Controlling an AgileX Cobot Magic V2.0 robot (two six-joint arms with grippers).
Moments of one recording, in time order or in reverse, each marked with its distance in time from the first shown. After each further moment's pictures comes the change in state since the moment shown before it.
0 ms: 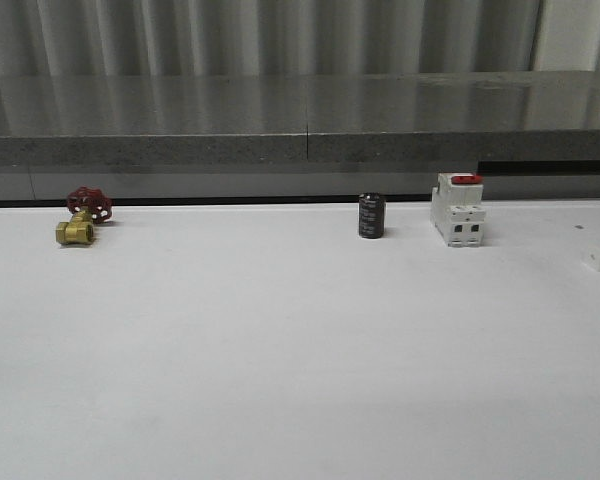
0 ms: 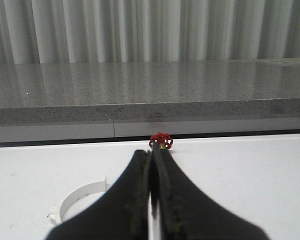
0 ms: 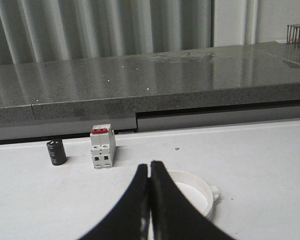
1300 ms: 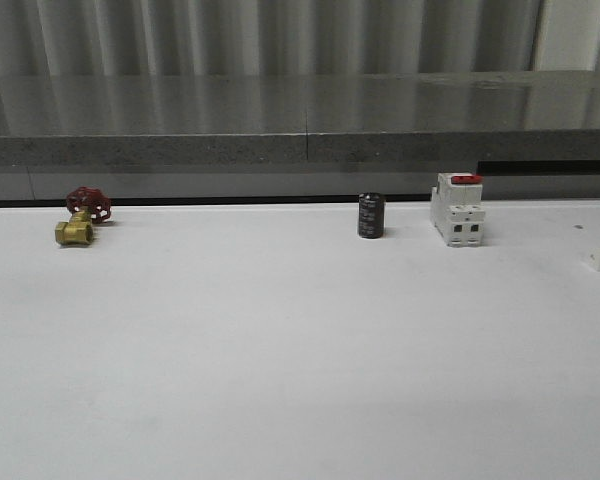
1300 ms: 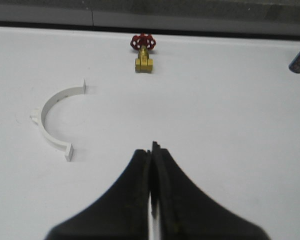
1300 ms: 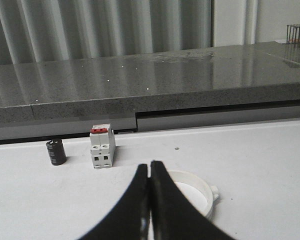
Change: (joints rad) left arm 0.000 0.540 -0.631 -0.128 0.704 0.000; right arm 0.000 0.000 0.000 0.000 0.000 0.000
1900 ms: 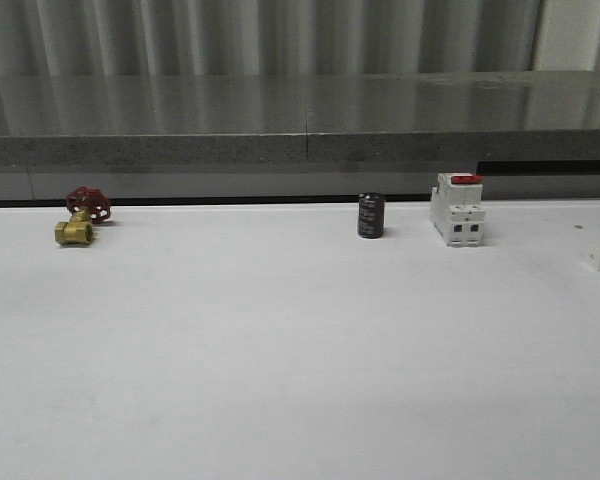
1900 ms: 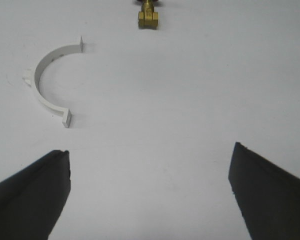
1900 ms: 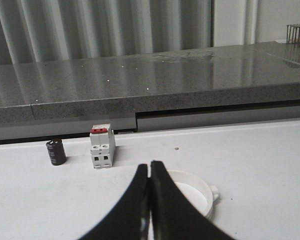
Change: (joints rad) left arm 0.014 0.171 -0.034 0.000 0.052 0.000; right arm 0.000 0.000 0.000 0.000 0.000 0.000
